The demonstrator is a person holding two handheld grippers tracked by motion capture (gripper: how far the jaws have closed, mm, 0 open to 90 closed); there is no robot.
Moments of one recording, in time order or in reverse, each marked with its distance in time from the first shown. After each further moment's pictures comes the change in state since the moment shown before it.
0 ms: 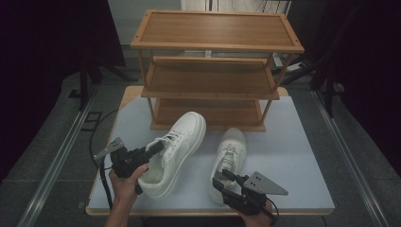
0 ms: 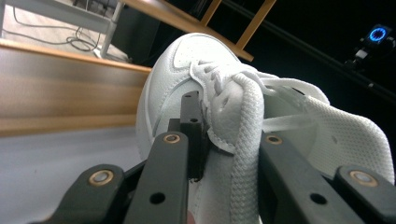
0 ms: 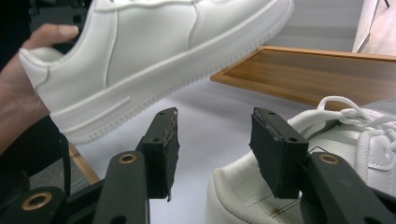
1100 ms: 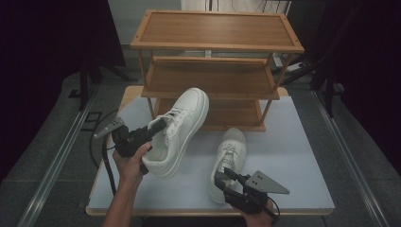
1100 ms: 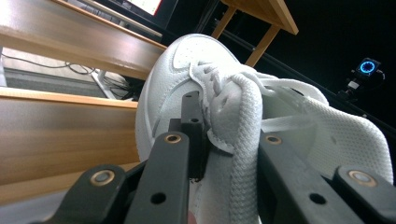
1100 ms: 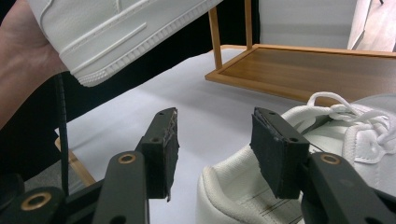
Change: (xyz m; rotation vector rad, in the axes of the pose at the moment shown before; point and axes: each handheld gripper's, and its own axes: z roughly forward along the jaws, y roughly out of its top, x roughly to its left) left arm -0.007 0.048 0.026 -0.086 -0.008 -0.010; right arm -0.005 -0.001 -0.001 0.003 -0.014 0.017
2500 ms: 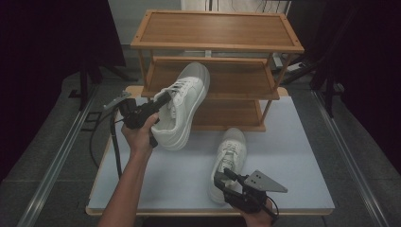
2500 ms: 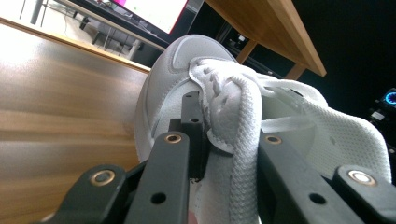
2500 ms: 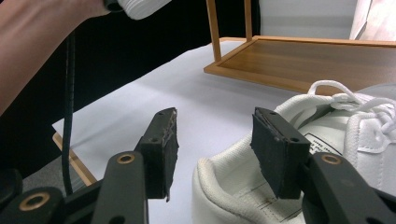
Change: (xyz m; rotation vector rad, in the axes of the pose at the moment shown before) left arm 0.010 0.049 0.054 -0.055 0.071 -0.025; right arm -0.004 -0.004 0.004 0.025 0.003 0.009
